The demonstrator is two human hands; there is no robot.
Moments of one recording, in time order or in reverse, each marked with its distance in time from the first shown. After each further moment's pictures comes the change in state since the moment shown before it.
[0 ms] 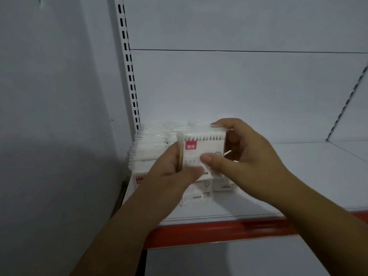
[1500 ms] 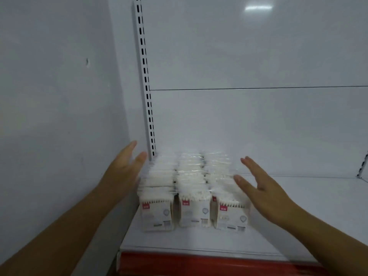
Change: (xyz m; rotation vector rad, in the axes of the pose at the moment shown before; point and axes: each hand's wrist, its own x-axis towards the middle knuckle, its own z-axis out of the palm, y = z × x) left_hand 0.047 -0.004 -0.085 0.584 0.500 0.037; right_hand 0.011 0.078 -0.037 -0.253 -0.058 0.221
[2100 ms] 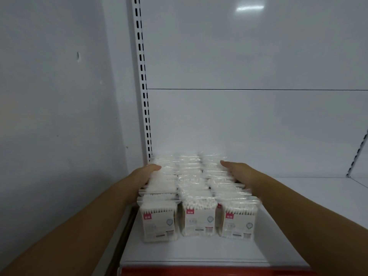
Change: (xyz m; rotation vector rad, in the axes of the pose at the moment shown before) left_hand 0.055 -0.041 0.042 -0.399 -0.361 -0.652; right_hand 0.102 0.008 0.023 0.331 -0.117 0.600
